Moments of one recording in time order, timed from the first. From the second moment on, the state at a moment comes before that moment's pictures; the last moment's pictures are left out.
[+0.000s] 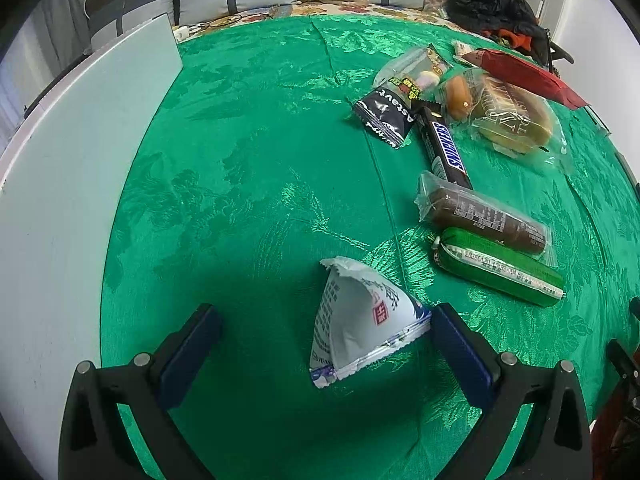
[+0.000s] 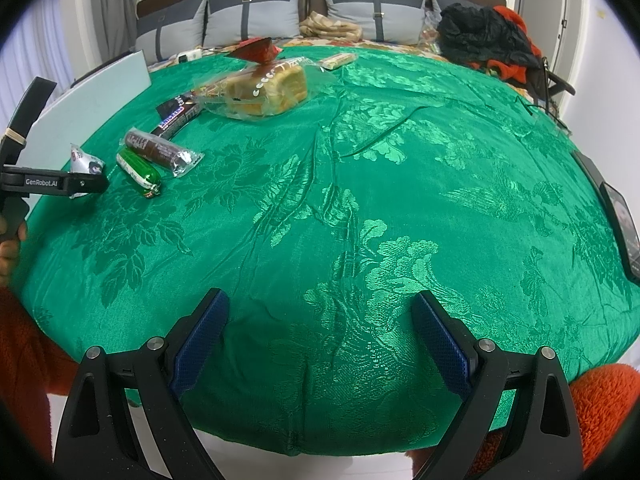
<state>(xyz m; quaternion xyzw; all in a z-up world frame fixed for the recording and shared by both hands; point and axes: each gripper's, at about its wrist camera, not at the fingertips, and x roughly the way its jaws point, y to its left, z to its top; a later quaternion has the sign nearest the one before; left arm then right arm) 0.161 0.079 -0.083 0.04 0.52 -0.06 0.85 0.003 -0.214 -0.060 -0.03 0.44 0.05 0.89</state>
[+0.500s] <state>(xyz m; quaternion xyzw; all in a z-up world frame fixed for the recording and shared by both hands) 0.154 0.085 -0.081 0.05 0.51 -0.08 0.85 0.003 -0.214 -0.060 -0.03 0.44 0.04 0.89</state>
